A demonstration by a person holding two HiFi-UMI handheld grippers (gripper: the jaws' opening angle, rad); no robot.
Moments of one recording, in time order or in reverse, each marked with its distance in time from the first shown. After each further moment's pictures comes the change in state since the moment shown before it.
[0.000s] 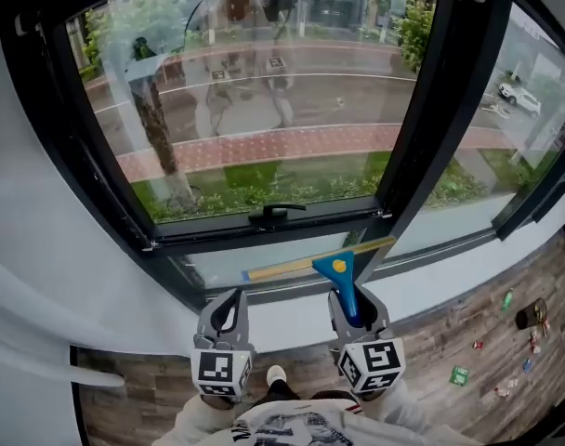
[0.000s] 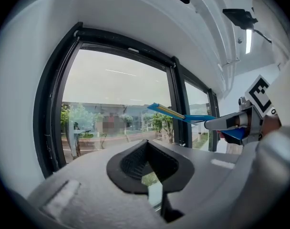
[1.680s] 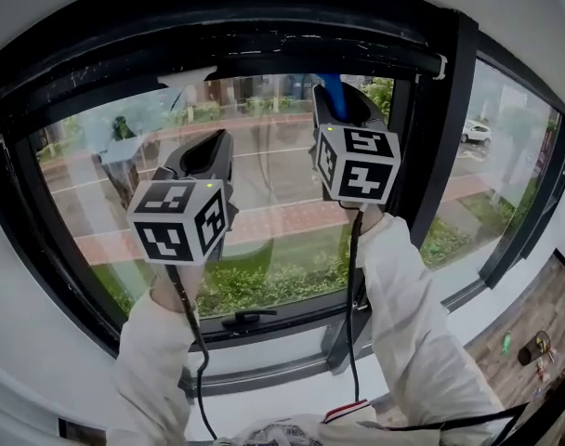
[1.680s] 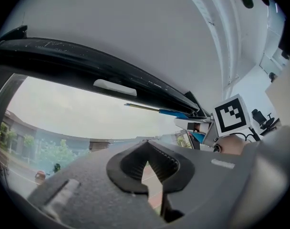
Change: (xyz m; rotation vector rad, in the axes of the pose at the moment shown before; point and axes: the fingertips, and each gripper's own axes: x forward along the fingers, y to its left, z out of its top) left arm 0.243 0.031 0.404 0.132 -0.413 -0.096; right arm 0.199 -0.132 0.481 -0.276 -0.639 -0.171
